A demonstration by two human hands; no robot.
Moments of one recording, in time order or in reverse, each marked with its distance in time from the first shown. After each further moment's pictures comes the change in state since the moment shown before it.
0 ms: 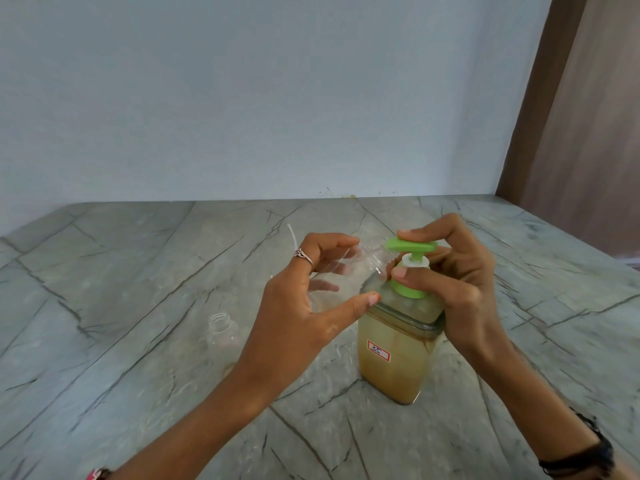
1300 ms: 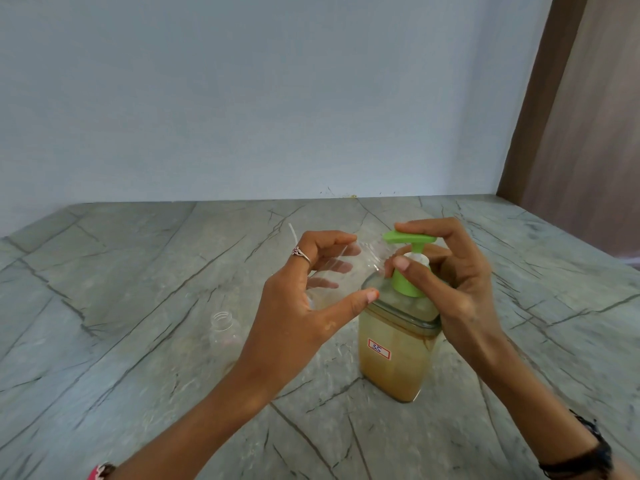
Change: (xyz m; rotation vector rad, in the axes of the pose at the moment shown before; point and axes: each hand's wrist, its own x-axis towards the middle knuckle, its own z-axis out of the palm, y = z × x) left_hand 0.000 0.002 -0.001 -0.011 0.010 -0.002; right_hand -0.006 0.001 0.001 -0.083 -0.020 -0.084
